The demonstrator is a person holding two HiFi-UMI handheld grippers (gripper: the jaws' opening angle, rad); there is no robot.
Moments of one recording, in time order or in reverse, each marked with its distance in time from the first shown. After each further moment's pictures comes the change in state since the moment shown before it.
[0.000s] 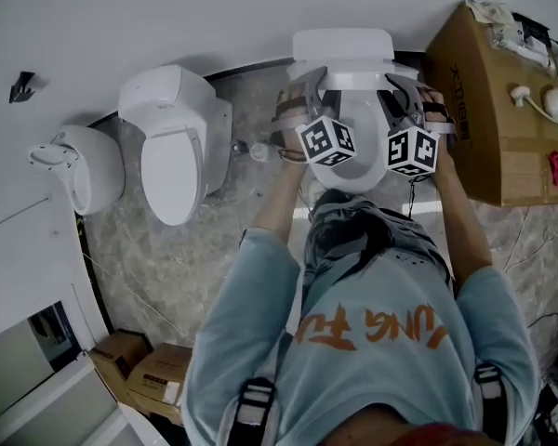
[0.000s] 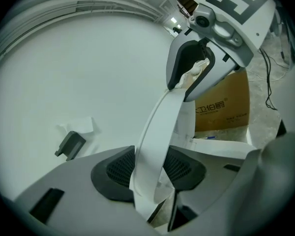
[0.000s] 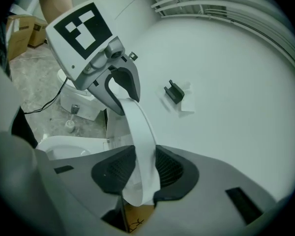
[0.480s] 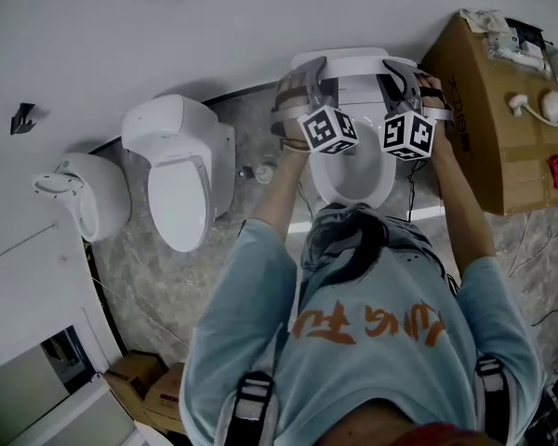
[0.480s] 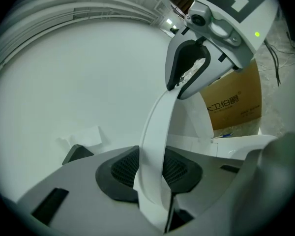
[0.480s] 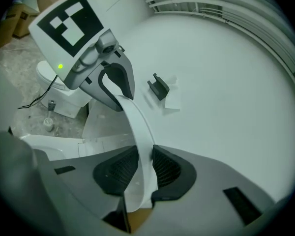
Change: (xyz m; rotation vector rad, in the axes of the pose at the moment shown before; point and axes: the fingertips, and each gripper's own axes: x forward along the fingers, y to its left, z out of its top) left arm 0.068 0.078 0.023 0.075 -0.054 0.079; right arm 0.067 -0.082 0.002 0.014 0.039 -0.147
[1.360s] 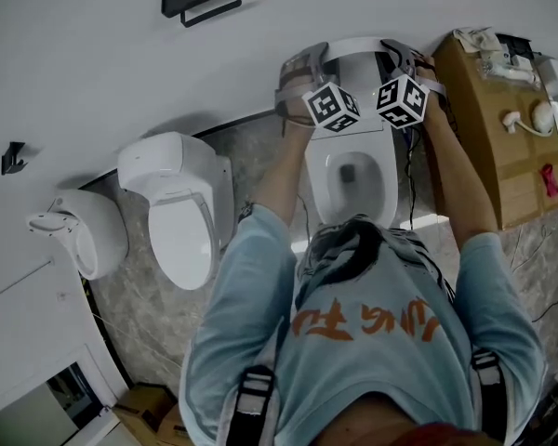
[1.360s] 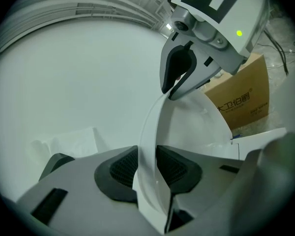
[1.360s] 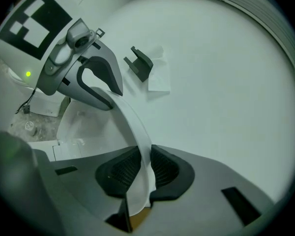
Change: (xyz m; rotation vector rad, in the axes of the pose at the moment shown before) left arm 0.128 0.076 -0.006 -0.007 -0.071 -0.031; right arm 0.140 -0.080 -0.004 0.094 0.158 -0.050
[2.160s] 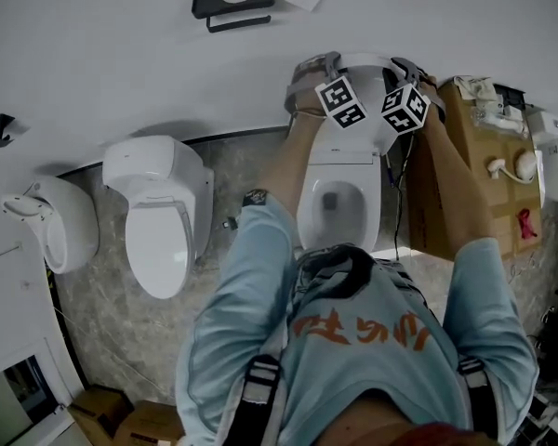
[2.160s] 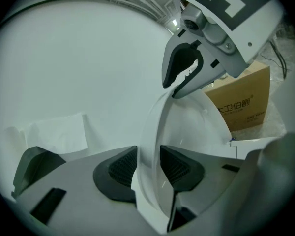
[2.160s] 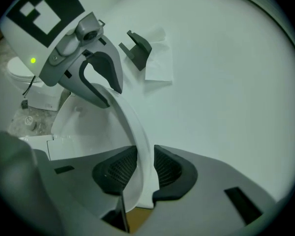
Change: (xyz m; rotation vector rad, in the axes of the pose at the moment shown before) left arm 0.060 0.025 -0.019 -0.070 0.085 -0.130; right arm 0.063 -0.021 0.003 -0.039 0.067 0.054
